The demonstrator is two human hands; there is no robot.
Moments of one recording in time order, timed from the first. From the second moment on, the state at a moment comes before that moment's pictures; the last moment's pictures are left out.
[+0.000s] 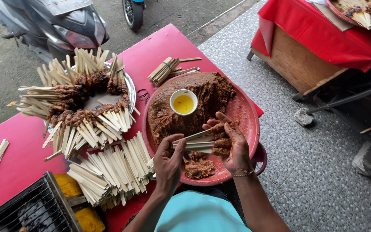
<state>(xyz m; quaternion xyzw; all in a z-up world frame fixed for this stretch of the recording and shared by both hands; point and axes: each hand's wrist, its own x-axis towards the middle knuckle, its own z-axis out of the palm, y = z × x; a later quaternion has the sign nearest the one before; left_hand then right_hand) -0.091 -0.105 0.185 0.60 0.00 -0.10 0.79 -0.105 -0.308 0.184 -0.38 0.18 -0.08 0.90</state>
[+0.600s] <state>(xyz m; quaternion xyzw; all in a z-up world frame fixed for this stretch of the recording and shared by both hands) -0.106 0.183 0.221 0.52 0.21 0.30 0.77 -0.053 -0.196 0.128 -0.54 0.02 0.17 0.82</state>
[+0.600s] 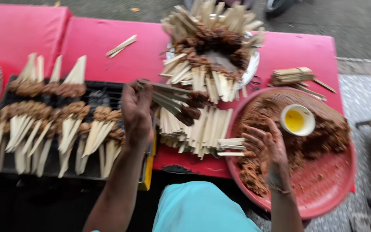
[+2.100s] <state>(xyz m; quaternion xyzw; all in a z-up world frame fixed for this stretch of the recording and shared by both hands) -0.052 -0.026 0.008 0.95 -0.13 -0.21 0.19 -0.162 -0.363 0.086 -0.63 0.24 0.07 0.73</state>
